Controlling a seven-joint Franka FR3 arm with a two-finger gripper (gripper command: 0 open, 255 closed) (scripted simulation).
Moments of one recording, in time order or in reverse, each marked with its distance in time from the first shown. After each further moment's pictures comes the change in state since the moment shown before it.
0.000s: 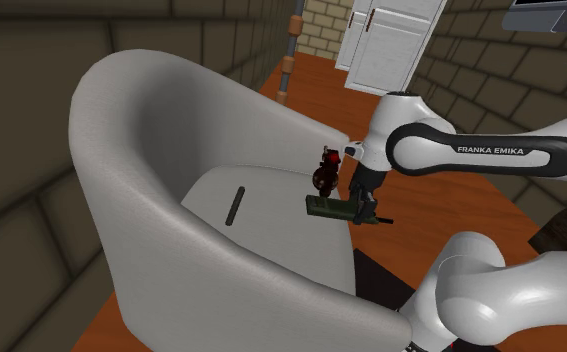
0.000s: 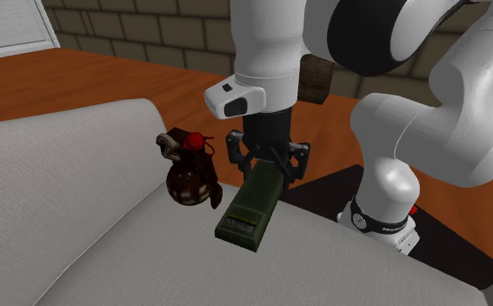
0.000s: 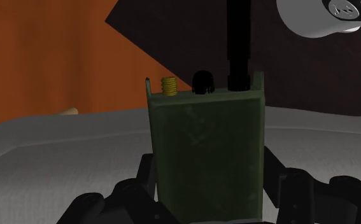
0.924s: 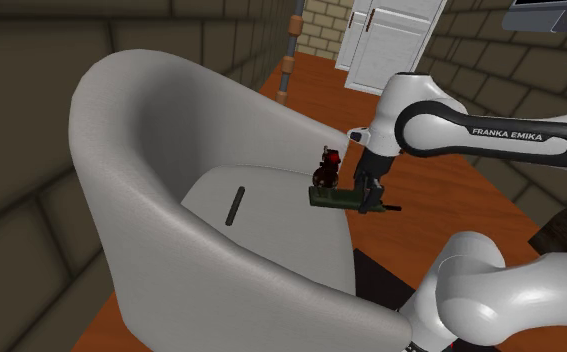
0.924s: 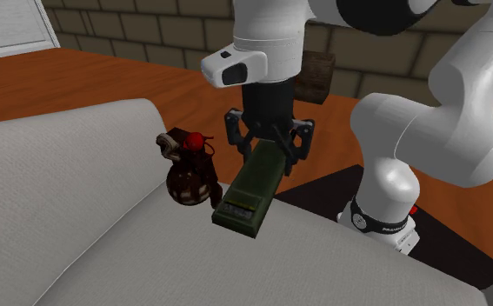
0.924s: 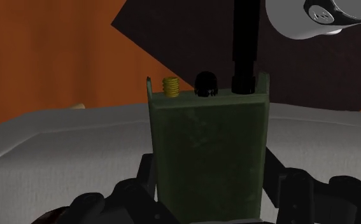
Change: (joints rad) arm 0.010 -0.023 0.025 0.093 0.025 -0.116 -0.002
